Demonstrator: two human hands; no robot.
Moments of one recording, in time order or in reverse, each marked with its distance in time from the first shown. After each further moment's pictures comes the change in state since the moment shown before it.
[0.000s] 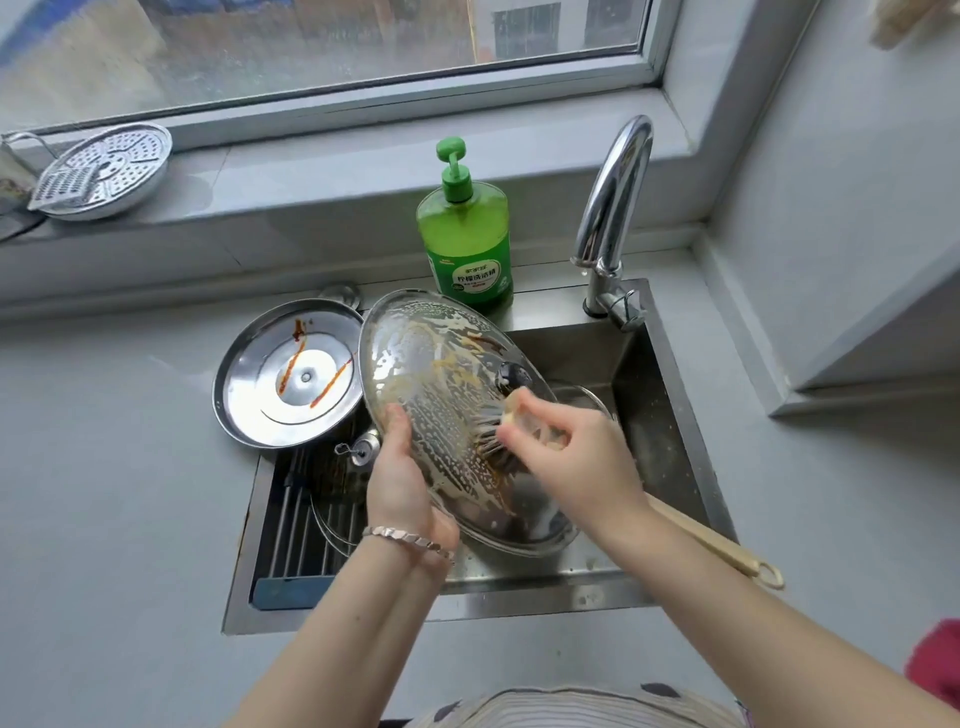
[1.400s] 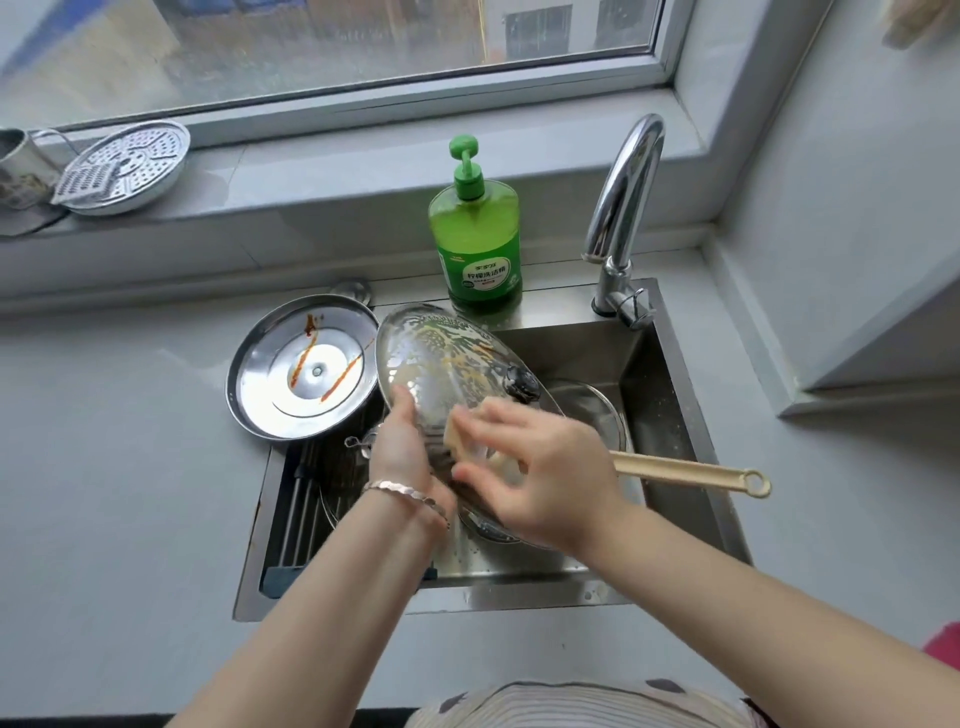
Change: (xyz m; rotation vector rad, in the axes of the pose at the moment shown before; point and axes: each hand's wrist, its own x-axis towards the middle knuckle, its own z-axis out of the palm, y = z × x) left_hand 0.014 0.016 0.001 0.052 0.075 -0.088; right_hand -0.017 -0.017 0.016 -0.237 0.115 -0.705
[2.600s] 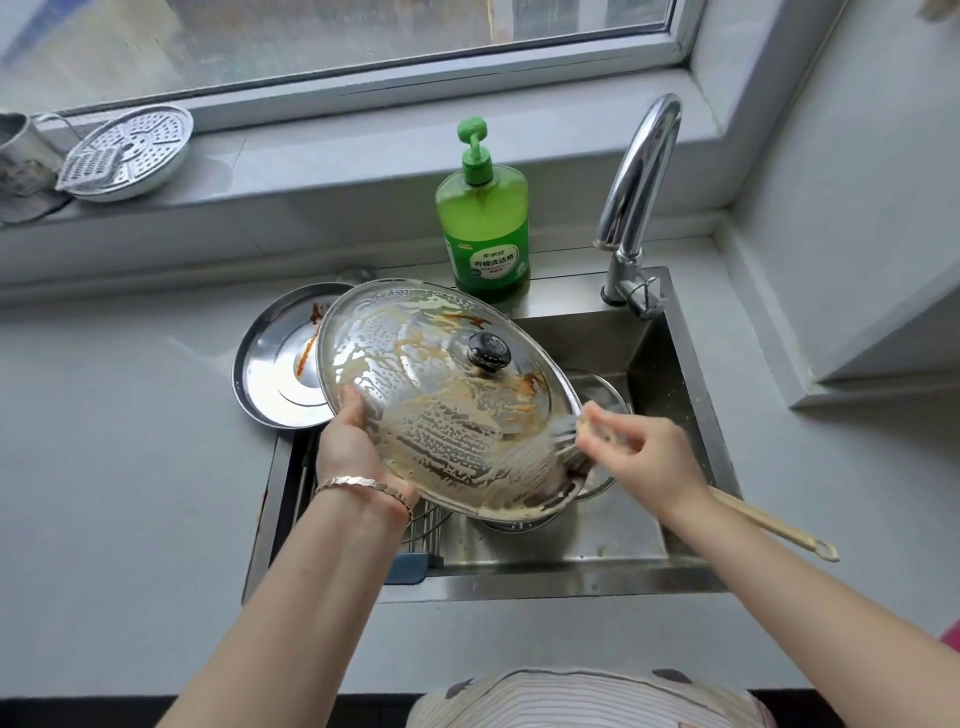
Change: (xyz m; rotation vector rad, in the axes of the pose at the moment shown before) left_hand -0.009 0.022 -0.016 -0.166 0.156 0.101; right_hand -0.033 0.086 -0.011 0.237 -0.126 0.699
